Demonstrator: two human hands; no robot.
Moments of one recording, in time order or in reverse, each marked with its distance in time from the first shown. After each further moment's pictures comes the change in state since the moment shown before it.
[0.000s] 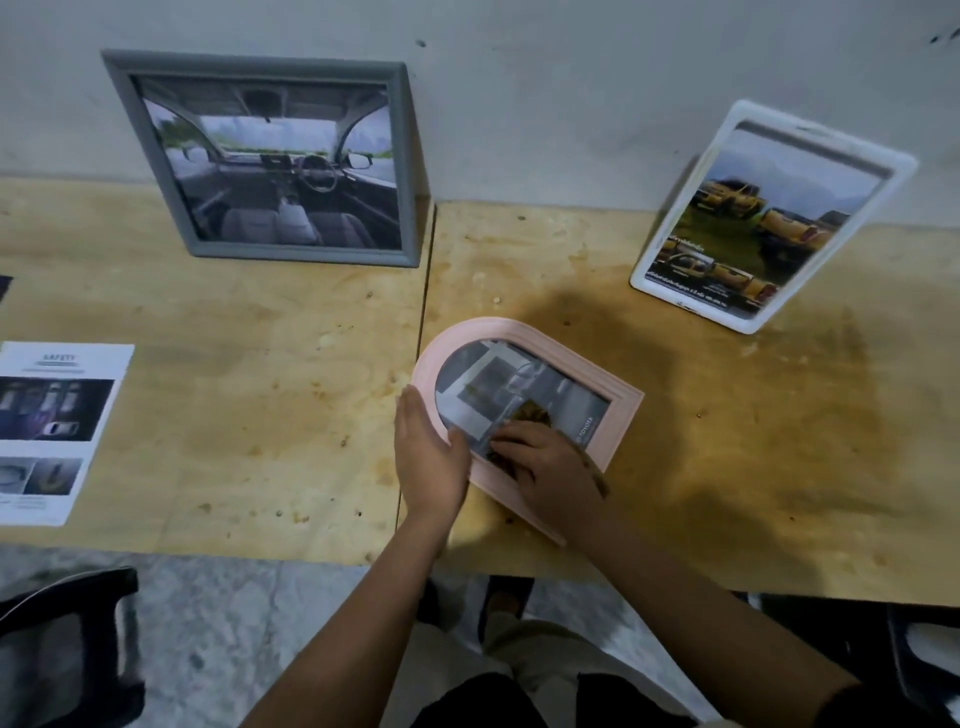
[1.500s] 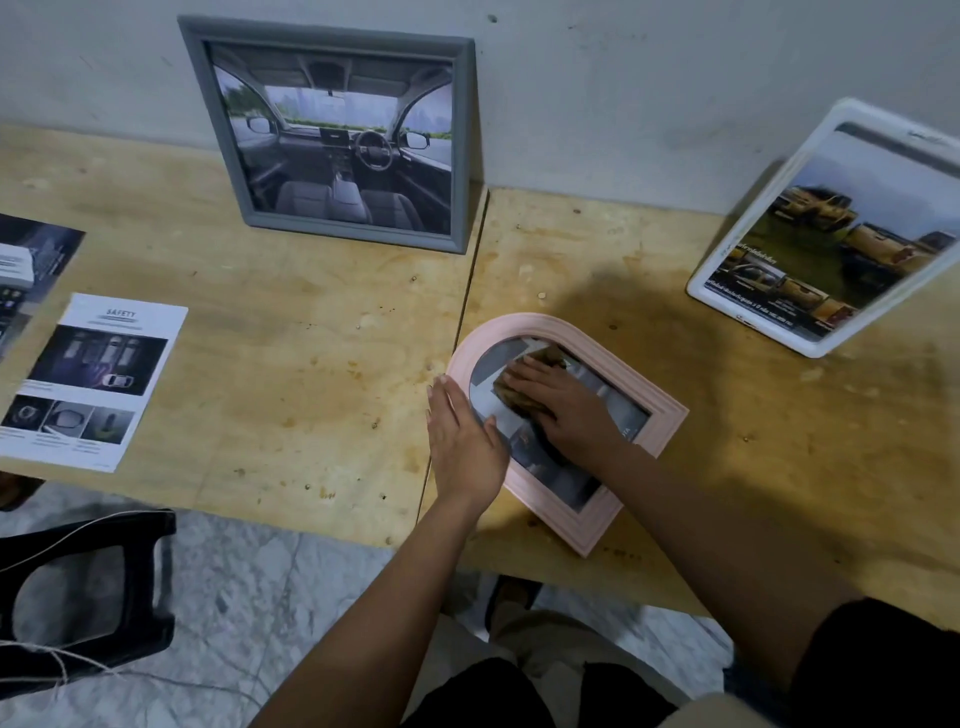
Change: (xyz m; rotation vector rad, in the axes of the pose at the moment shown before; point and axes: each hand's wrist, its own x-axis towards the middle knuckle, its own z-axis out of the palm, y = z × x) left_hand 0.001 0.005 0.010 0.209 -0.144 -0.053; right_hand 0.060 0.048 0.012 0.190 -0.307 -0.006
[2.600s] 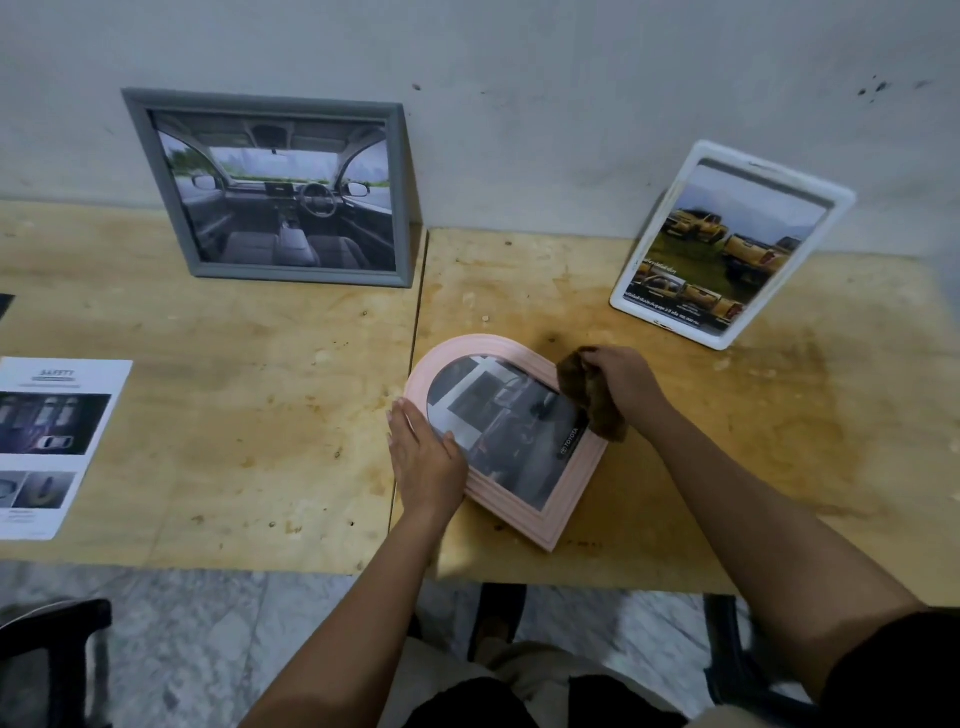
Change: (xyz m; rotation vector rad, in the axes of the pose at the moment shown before) left_hand 0.002 -0.006 0.004 -0.057 0.007 0.024; right_hand -0.026 -0.014 -0.103 0.321 0.350 0.723
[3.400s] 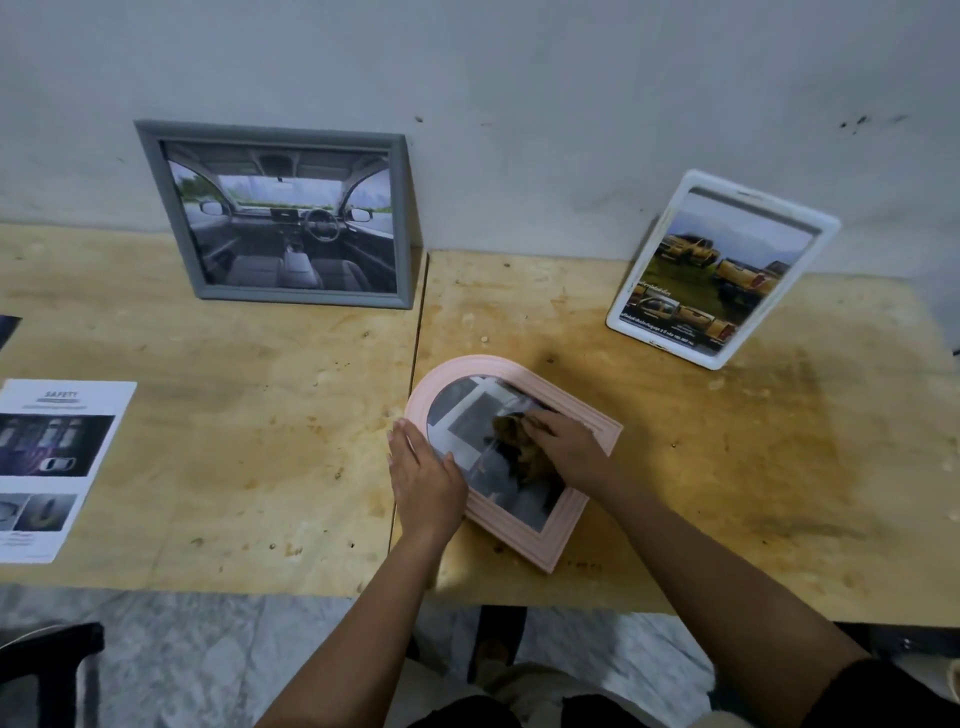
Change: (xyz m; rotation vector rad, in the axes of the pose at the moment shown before) left_hand -0.001 0.000 -0.003 0.031 0.001 0.025; right_hand -0.034 0.012 0.049 -0.164 -0.230 -0.172
